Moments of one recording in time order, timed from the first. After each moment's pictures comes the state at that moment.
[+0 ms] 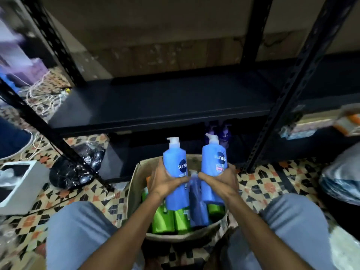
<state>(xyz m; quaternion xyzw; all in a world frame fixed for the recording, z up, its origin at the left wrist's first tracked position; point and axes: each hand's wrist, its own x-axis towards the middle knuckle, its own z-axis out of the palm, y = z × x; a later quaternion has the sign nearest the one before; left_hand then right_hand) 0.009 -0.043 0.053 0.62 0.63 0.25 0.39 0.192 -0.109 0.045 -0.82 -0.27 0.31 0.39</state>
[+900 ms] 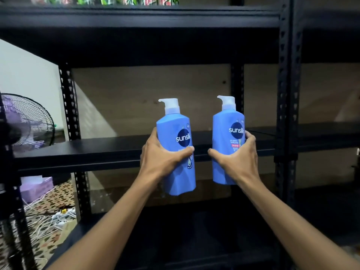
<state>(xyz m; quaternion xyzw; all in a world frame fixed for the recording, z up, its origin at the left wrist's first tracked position) 0.059 0.060 0.500 0.69 0.34 0.60 0.24 0.256 -0.006 0.480 -0.60 -0.43 -0.05 0.67</state>
